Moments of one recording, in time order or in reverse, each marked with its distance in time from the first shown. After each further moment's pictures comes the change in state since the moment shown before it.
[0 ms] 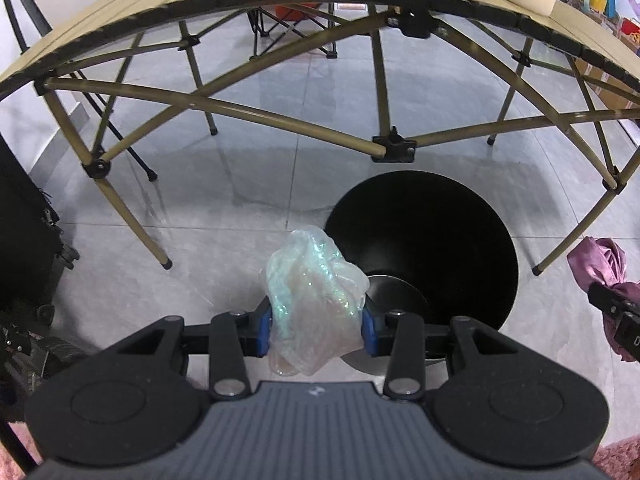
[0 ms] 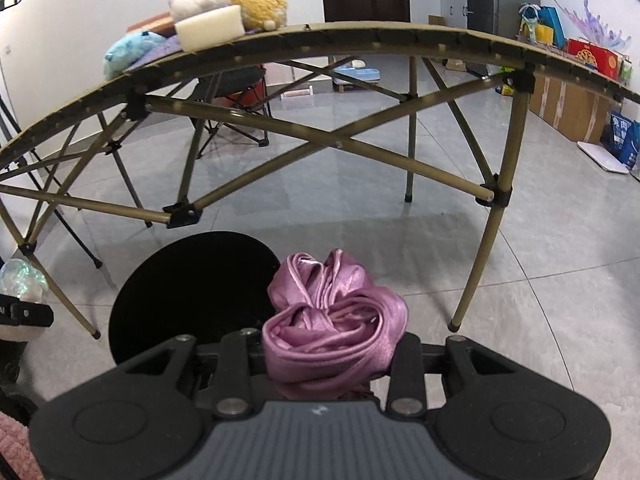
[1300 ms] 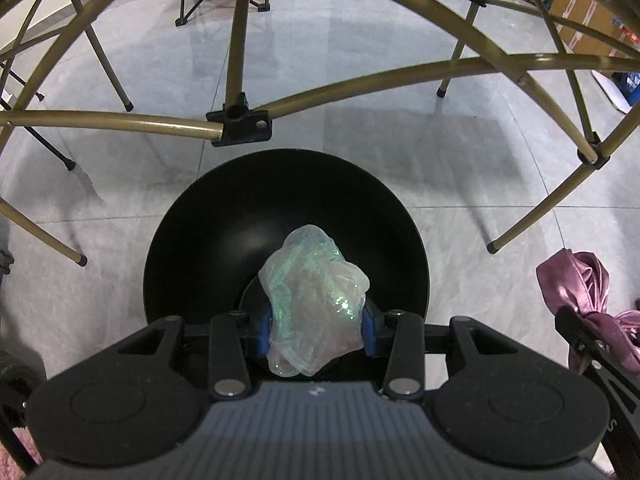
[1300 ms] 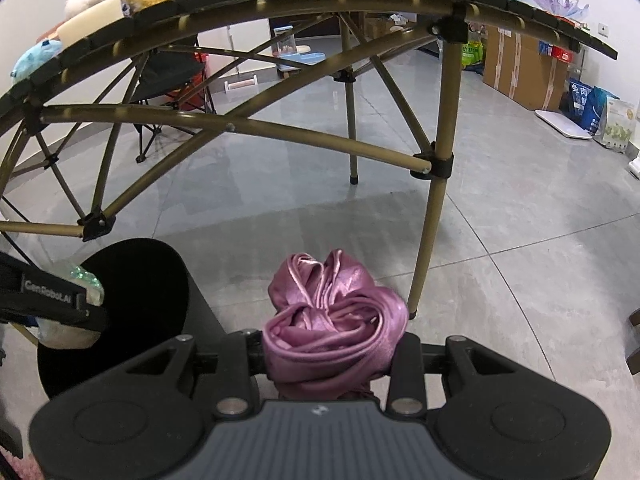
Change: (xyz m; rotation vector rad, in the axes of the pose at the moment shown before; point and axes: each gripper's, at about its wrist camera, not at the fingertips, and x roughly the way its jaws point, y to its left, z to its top) left arm 0.080 -0.114 0.036 0.063 0.154 -0.085; right arm 0.039 -0.053 0.003 0.096 0.036 -0.110
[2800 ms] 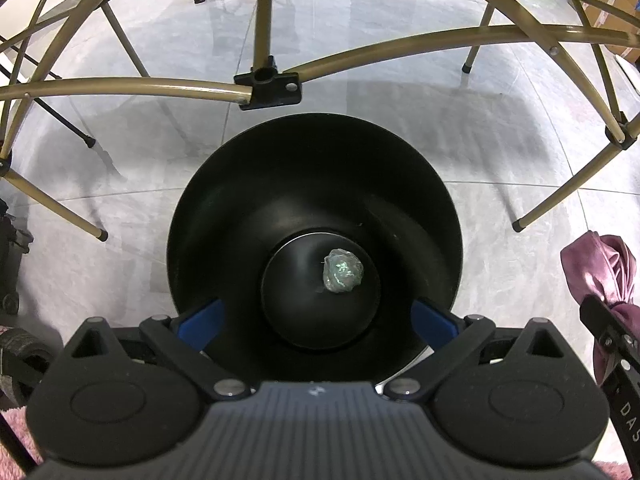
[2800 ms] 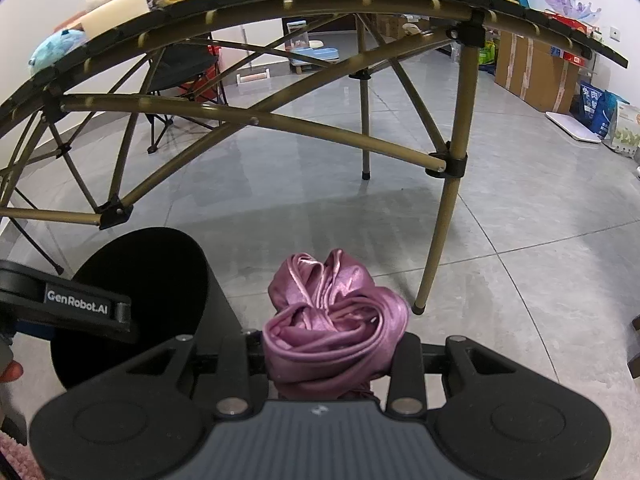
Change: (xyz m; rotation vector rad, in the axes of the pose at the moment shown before) left arm 0.008 0.010 -0.008 -0.017 0.072 0.071; right arm -0.009 0.008 0.000 -0.030 0.018 0.025
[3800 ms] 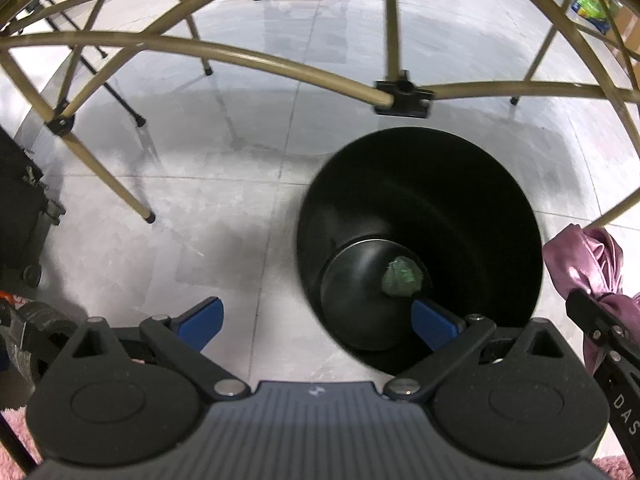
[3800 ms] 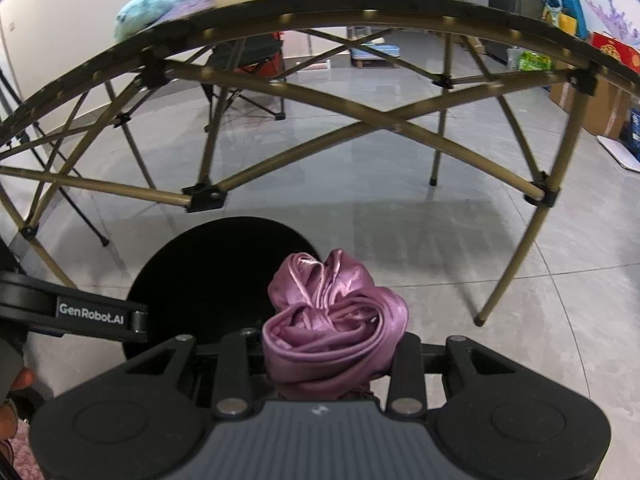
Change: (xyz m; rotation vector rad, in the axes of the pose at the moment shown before) left arm -0.015 0.088 -0.014 -0.119 -0.031 0.042; right arm -0.005 0.088 0.011 -0.118 0.035 0.107
